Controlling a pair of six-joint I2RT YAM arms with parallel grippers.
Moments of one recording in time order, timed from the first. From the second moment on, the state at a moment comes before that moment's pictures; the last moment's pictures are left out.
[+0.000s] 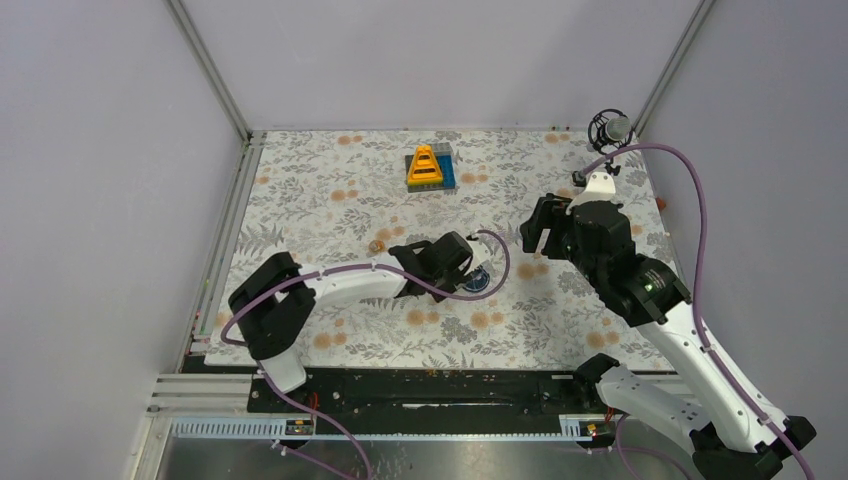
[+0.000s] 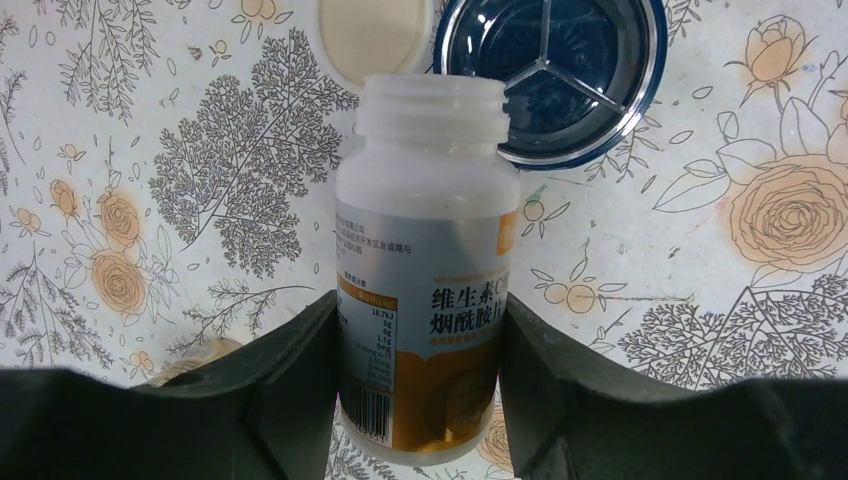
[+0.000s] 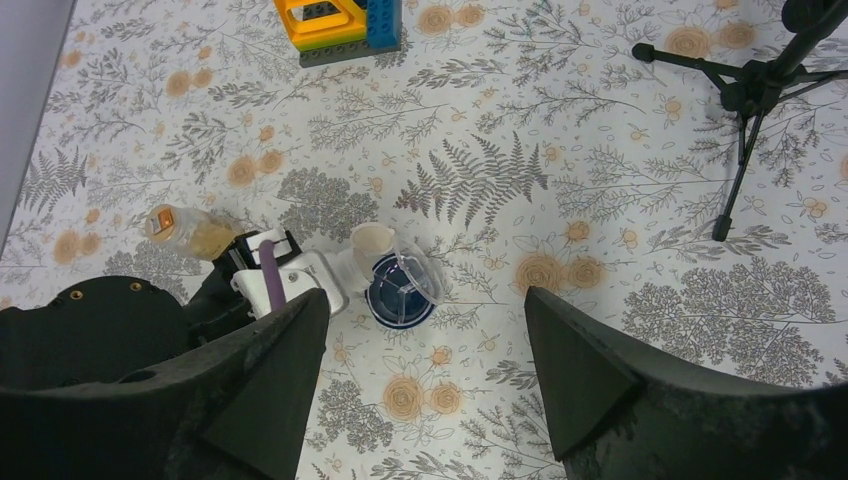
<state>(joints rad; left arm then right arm) -1.00 1.70 1.09 -0.34 -0.23 0.11 0.58 0.85 1.06 -0.70 0.30 0.46</state>
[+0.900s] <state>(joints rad) -1.04 1.88 1.32 -0.56 -0.36 0.14 0.57 0.83 1.04 -0.70 0.33 0.45</state>
